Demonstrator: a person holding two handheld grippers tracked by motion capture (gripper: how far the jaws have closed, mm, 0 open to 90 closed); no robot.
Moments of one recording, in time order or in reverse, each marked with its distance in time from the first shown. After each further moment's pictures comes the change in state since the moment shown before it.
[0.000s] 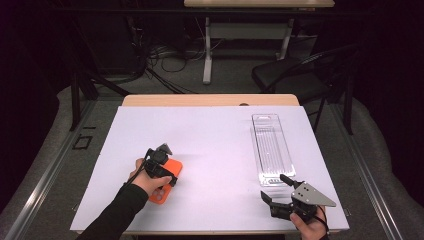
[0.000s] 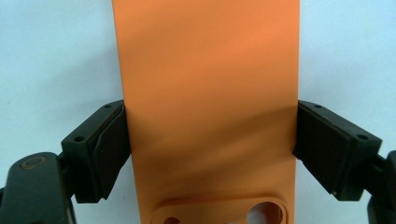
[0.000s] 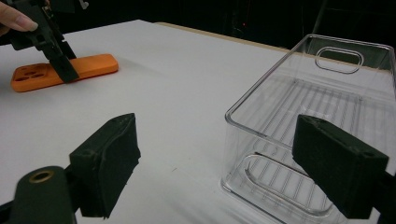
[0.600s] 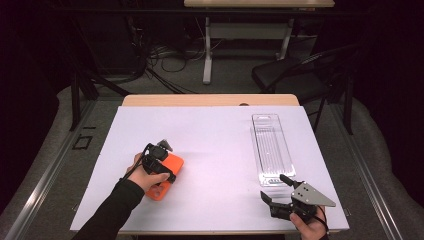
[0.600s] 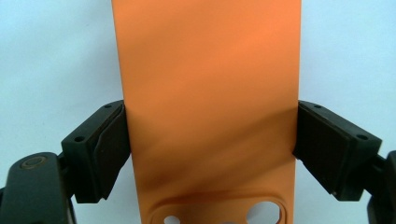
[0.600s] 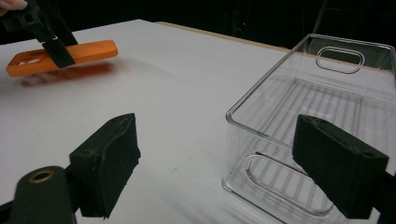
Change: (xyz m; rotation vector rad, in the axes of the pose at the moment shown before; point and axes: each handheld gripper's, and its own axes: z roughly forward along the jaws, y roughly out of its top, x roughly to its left) left arm -0.002 0.005 -0.024 -0.027 -0.009 0.120; right arm 0.000 0.000 0.000 0.000 -0.001 -0.003
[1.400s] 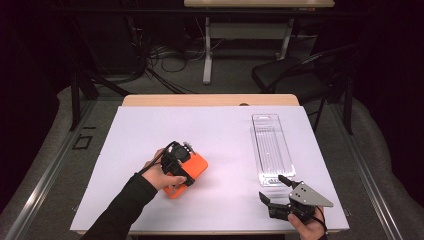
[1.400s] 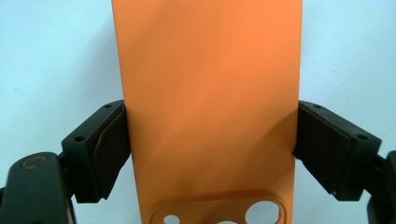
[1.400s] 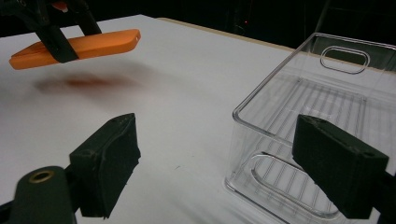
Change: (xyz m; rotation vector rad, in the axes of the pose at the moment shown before) left arm -0.058 0.026 -0.012 -0.062 -0.065 0.335; right arm 0.004 0.000 0.002 0.014 0.001 -0.017
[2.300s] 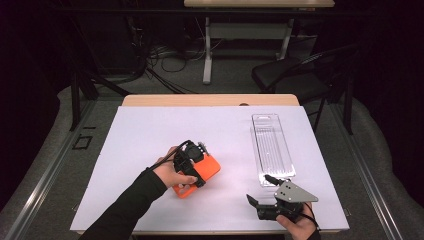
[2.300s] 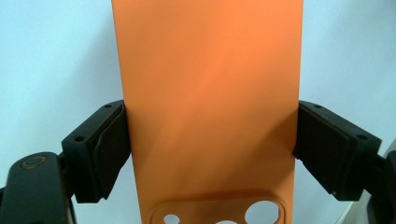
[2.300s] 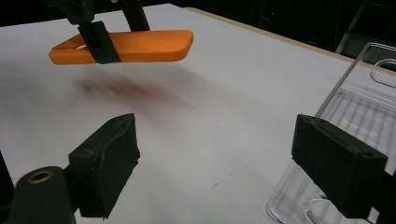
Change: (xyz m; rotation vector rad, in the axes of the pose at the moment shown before) left arm -0.019 0.027 -0.002 0.026 -0.041 0.098; right arm 0.022 0.019 0.018 0.053 0.087 -0.062
